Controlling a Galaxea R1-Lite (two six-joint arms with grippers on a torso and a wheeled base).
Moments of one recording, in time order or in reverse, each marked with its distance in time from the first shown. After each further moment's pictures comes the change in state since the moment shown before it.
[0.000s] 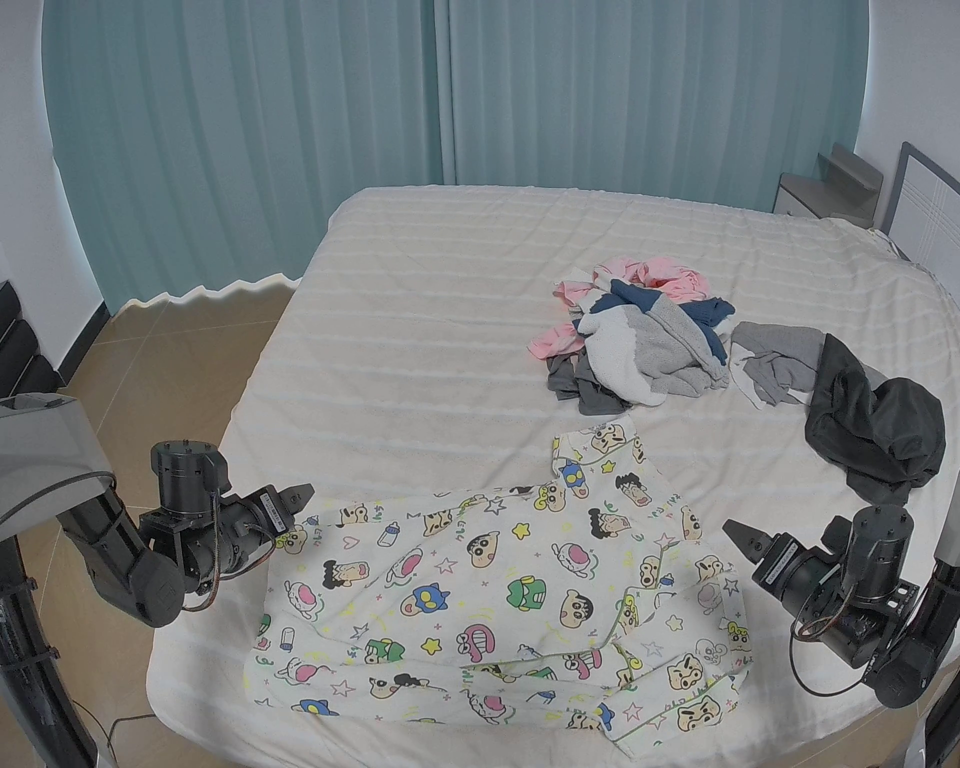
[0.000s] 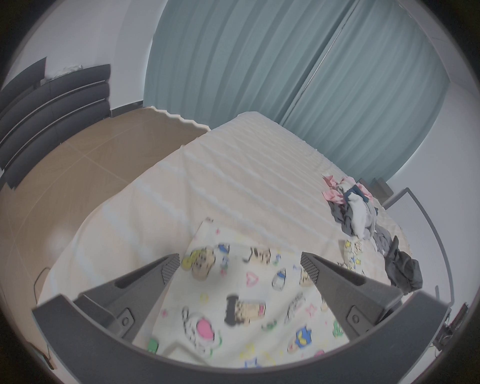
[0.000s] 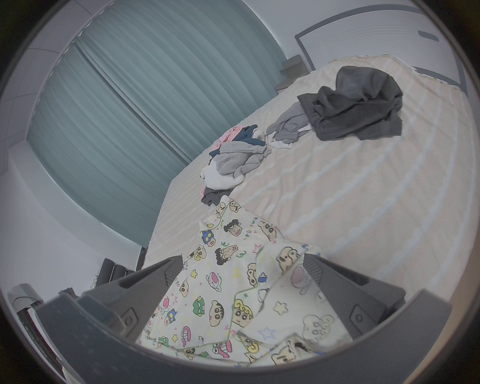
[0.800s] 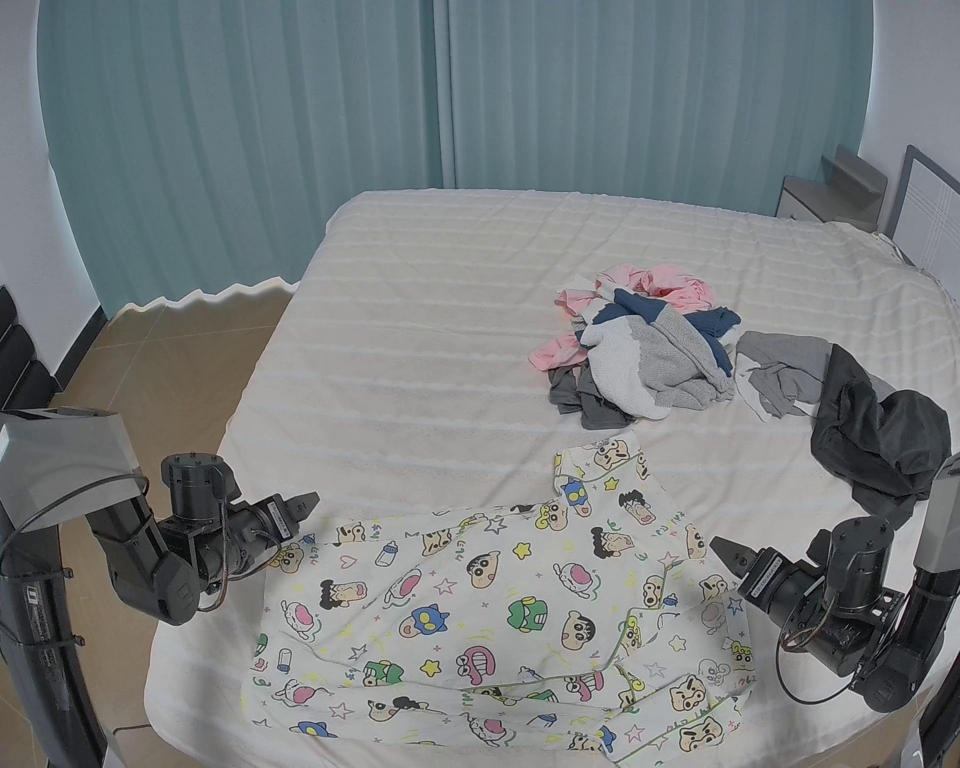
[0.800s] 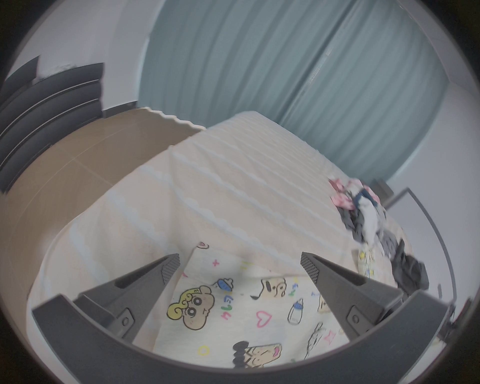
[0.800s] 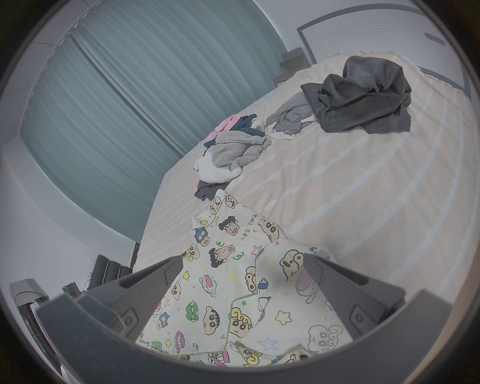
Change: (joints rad) left arm 0.058 0.164 -0.060 -0.119 -0.080 0.056; right arm 0.033 0.071 0.000 -0.011 -0.029 0.015
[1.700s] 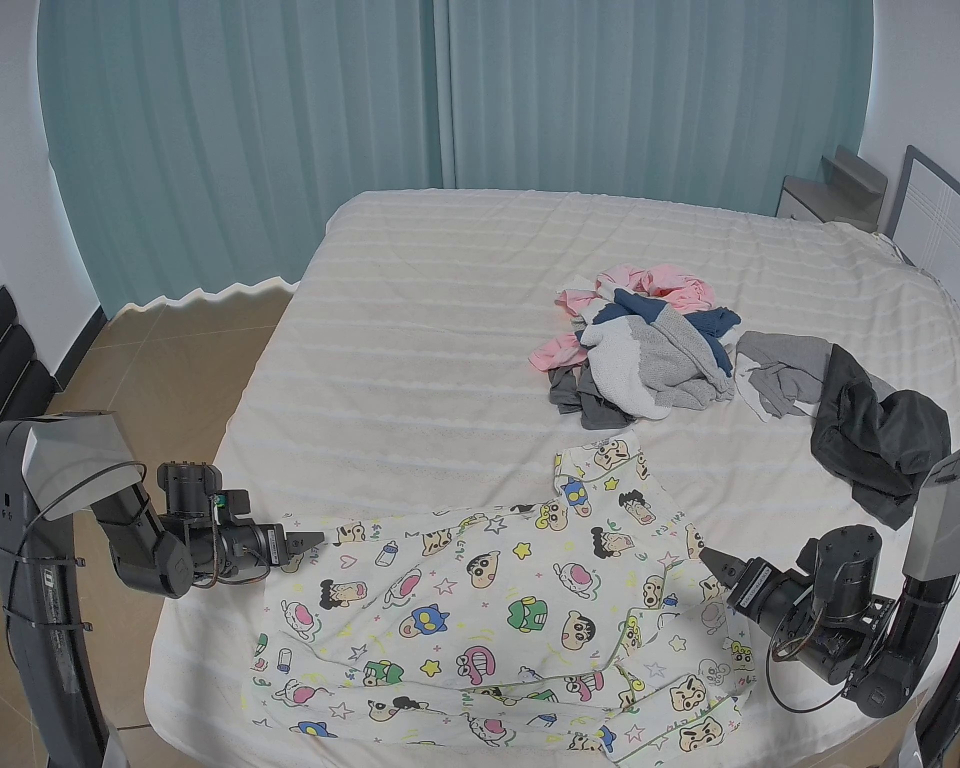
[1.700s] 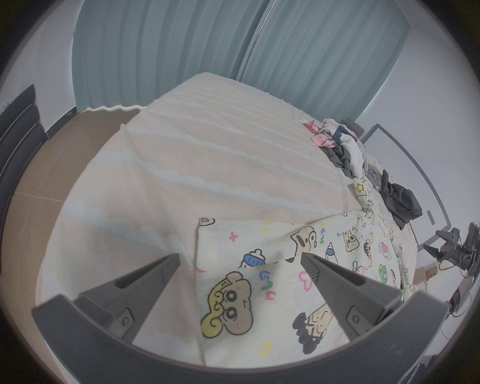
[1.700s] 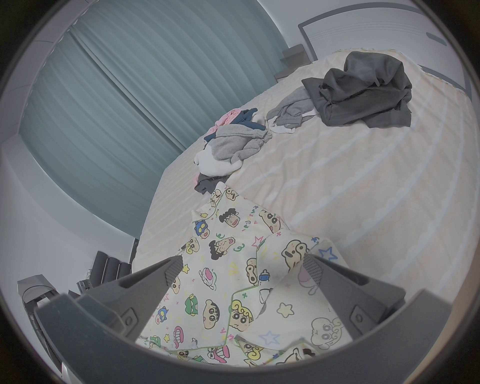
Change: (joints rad) left arm 0.137 0.130 -0.168 0.227 -0.355 0.390; right arm 0.041 0.029 0.000 -0.001 -0.023 0.017
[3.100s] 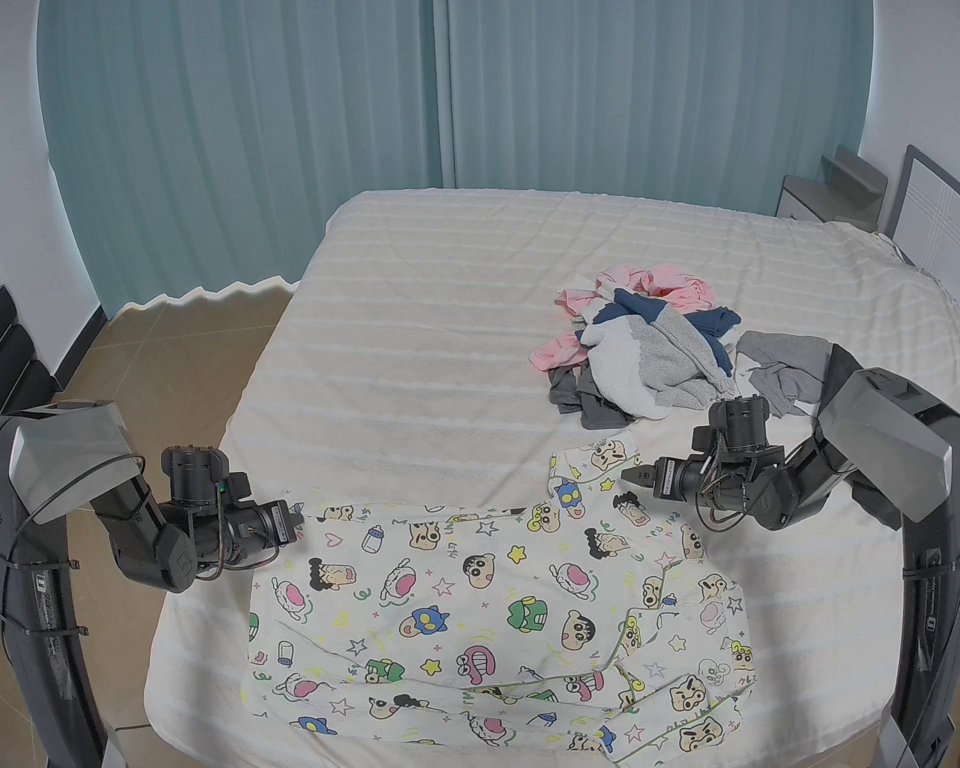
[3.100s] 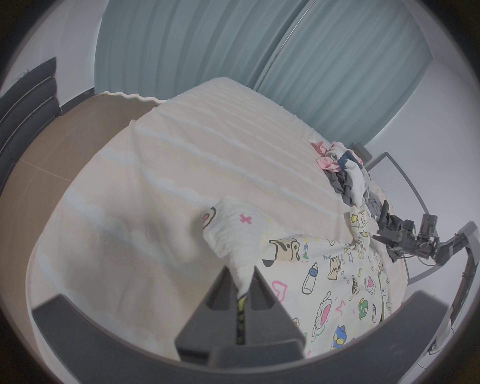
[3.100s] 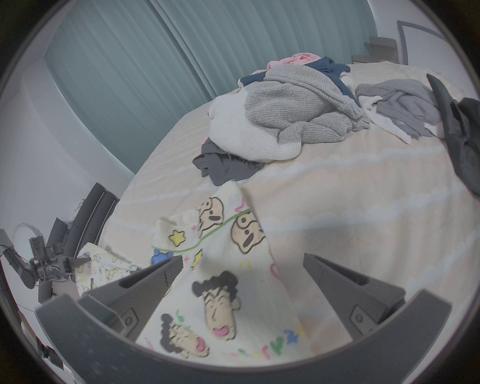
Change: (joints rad) left arm -0.048 -0.055 -0.003 -0.007 0.065 -0.208; right arm -0.244 0.392 -1.154 0.900 0.436 -0.497
